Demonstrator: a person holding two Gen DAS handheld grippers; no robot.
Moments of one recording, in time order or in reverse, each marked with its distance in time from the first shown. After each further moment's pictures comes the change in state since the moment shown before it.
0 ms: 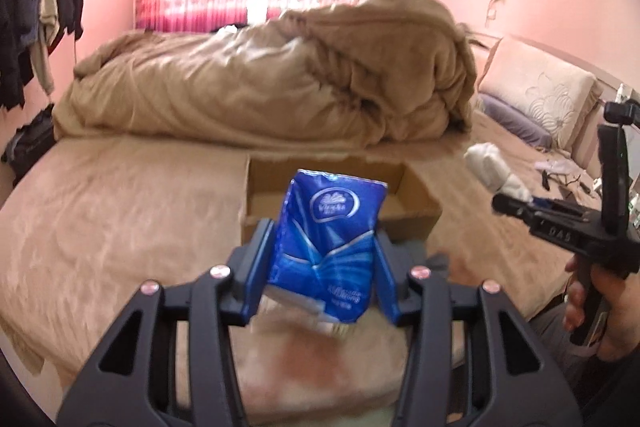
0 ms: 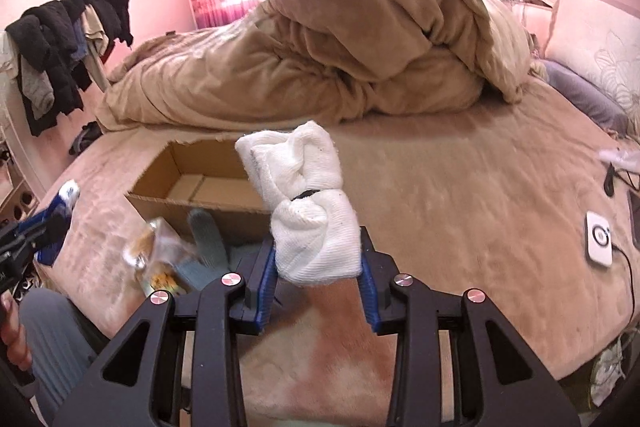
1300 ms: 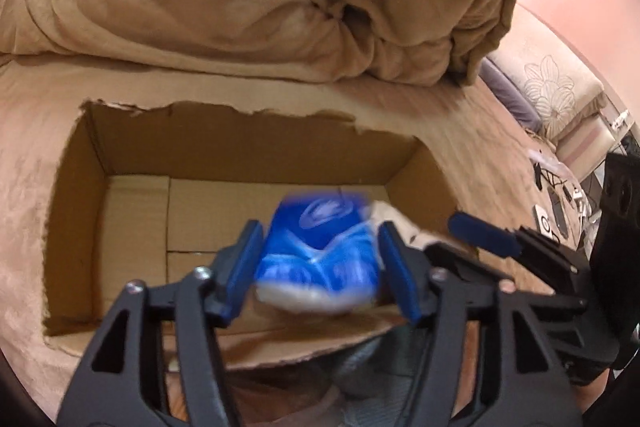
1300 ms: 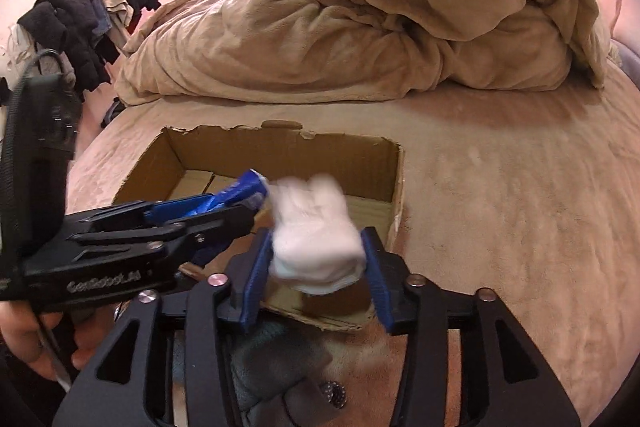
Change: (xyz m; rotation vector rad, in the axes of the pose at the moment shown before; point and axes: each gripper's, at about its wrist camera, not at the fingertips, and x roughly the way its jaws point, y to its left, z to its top) left arm 0.234 -0.018 0.023 -0.144 0.347 -0.197; right arm 0.129 0.006 0.026 -0.018 0.171 0.189
